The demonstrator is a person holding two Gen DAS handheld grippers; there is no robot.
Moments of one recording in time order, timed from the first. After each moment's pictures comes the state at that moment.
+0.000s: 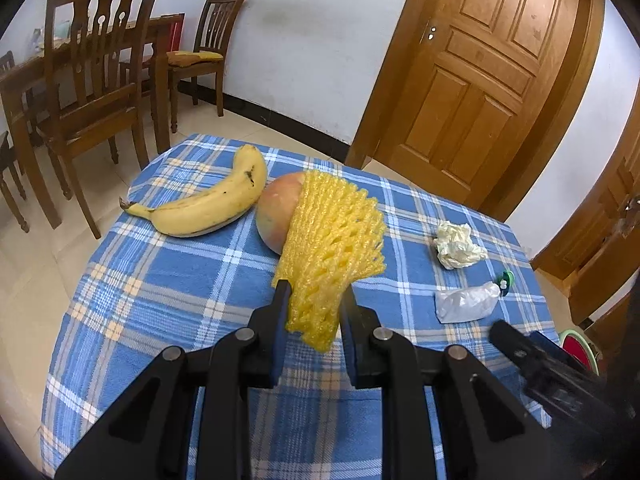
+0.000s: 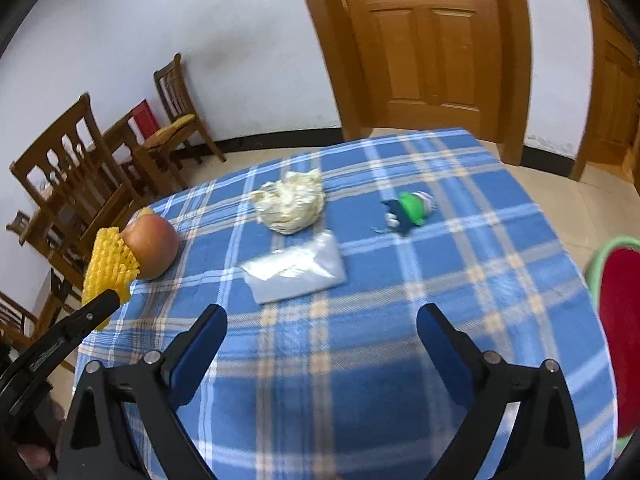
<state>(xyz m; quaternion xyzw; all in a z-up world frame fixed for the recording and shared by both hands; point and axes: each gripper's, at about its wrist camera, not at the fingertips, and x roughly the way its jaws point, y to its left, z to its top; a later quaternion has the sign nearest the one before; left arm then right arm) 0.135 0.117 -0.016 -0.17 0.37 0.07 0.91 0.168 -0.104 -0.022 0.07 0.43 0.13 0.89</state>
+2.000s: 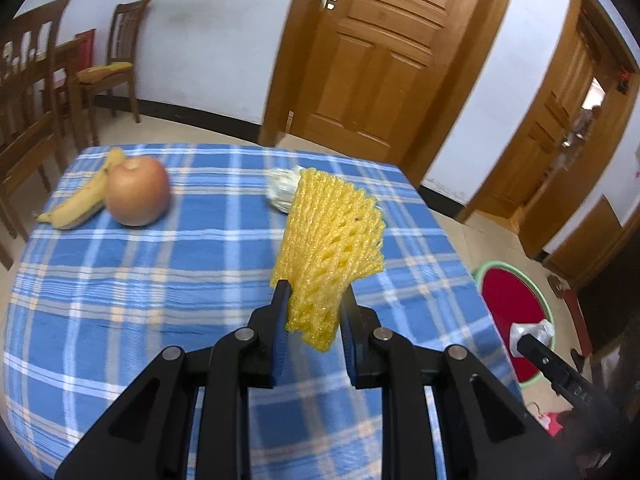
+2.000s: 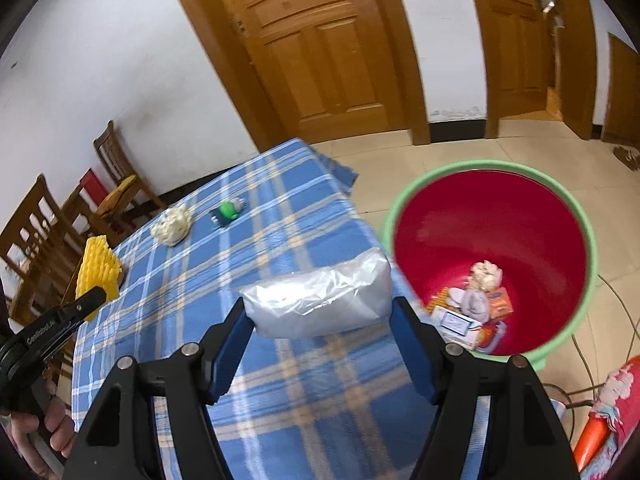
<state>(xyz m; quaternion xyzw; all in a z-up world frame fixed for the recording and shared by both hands) 0.110 -0.013 0.012 -0.12 0.39 -0.08 0.91 0.049 -0.287 0.000 0.18 0.40 -0.01 0.90</state>
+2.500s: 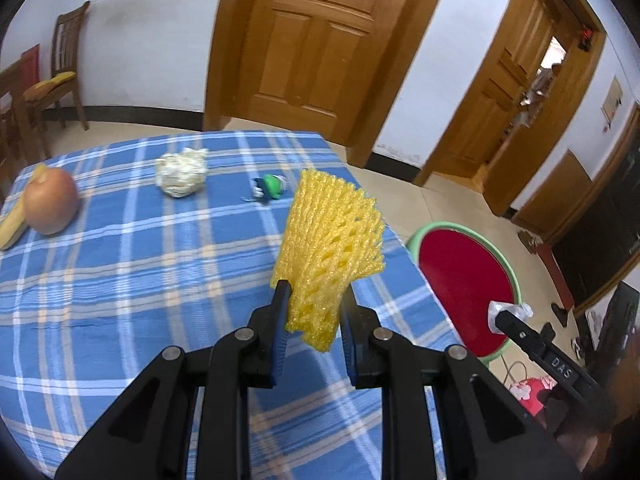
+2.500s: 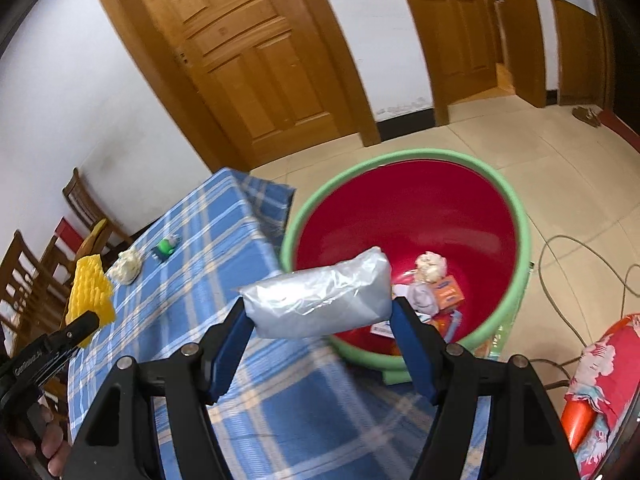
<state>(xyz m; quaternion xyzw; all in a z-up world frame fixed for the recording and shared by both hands) 0.113 -0.095 0.016 -0.08 0.42 -0.16 0.89 0.023 -0.362 -0.014 0.24 0.38 -0.08 0.89</state>
